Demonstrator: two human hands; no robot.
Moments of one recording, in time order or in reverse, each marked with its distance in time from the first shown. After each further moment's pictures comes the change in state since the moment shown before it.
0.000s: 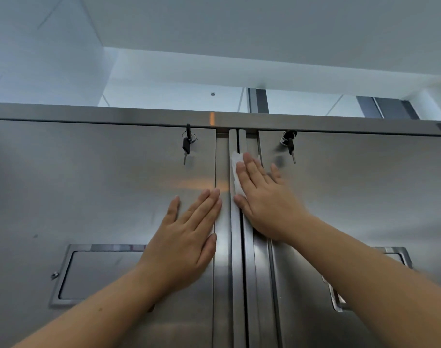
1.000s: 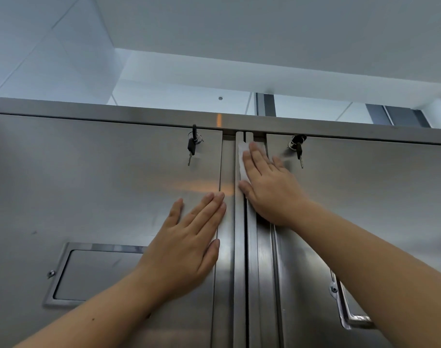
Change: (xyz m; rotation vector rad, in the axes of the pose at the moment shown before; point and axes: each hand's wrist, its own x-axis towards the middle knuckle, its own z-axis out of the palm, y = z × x) left_hand -0.001 0.000 0.000 0.031 -0.010 0.001; right_hand 0.028 0.011 -0.011 0.022 -0.025 0.017
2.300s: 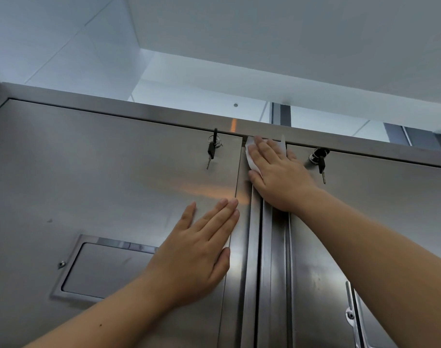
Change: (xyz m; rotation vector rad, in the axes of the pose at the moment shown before) left_hand -0.001 0.004 -0.002 0.004 0.044 -0.032; right_hand 0.036 0.000 -0.012 -0.032 0.036 -0.022
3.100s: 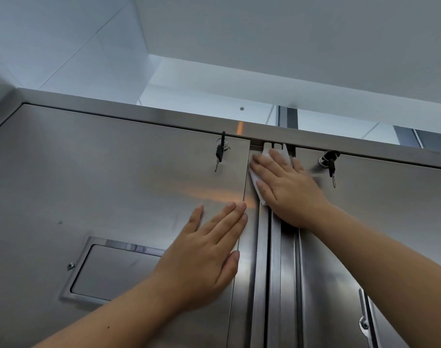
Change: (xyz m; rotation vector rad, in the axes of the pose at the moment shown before) left_hand 0.000 -0.001 -0.001 0.010 0.013 0.001; right_hand -0.010 0.003 0.019 0.028 0.084 -0.112
